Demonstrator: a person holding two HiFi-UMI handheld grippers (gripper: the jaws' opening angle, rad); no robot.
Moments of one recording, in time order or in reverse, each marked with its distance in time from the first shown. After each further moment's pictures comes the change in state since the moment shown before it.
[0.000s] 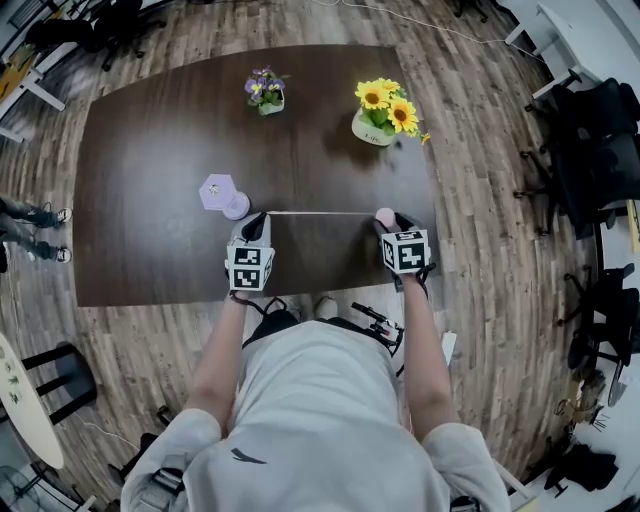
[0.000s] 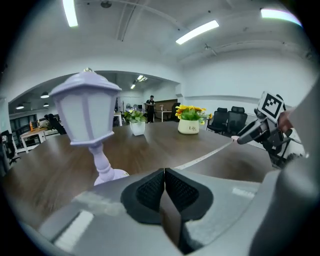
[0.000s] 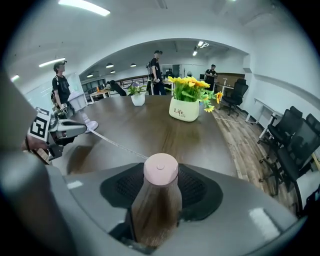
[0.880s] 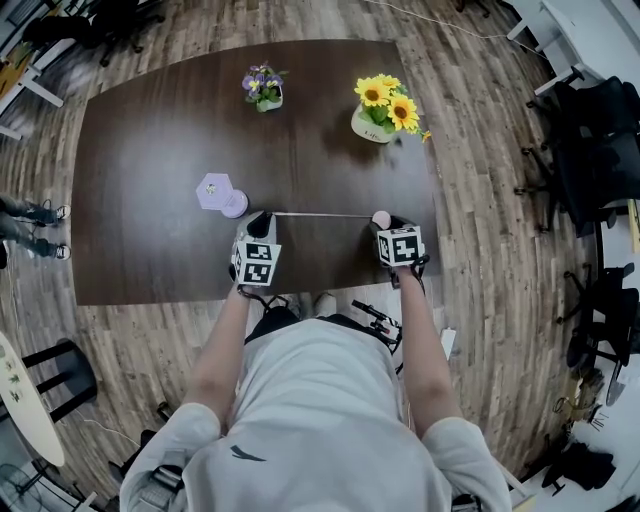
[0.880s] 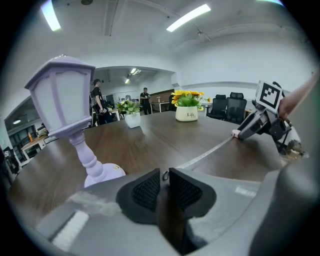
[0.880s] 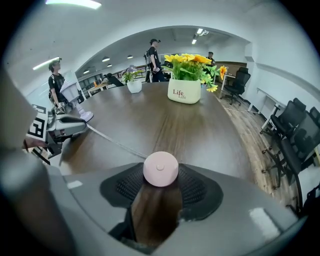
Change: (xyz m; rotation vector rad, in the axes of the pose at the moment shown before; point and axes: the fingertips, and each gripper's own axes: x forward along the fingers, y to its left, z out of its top) left arm 0.025 -0.008 -0.038 0.063 0.127 0.021; right arm 0.034 -0.005 -0.034 0.032 0.113 0.022
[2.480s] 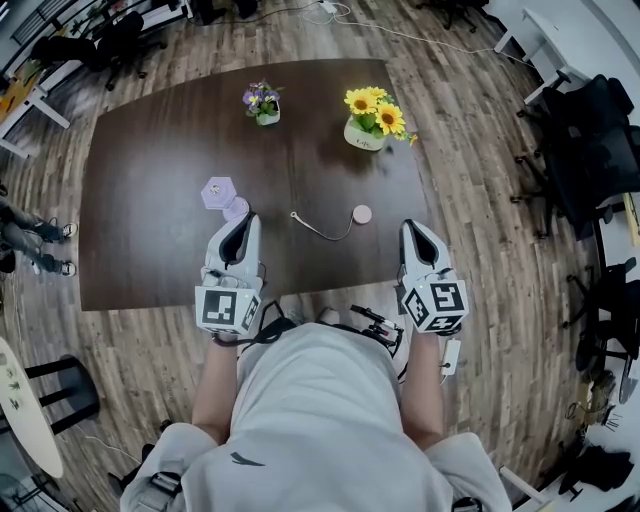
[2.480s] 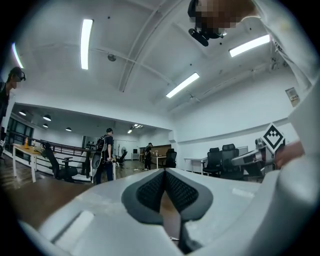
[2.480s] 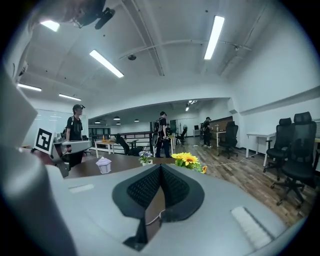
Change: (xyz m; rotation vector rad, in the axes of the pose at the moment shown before) left arm -0.219 -0.019 0.193 -0.009 -0.681 -0.041; right arm -0.248 0.047 0.093 0.010 -0.813 0.015
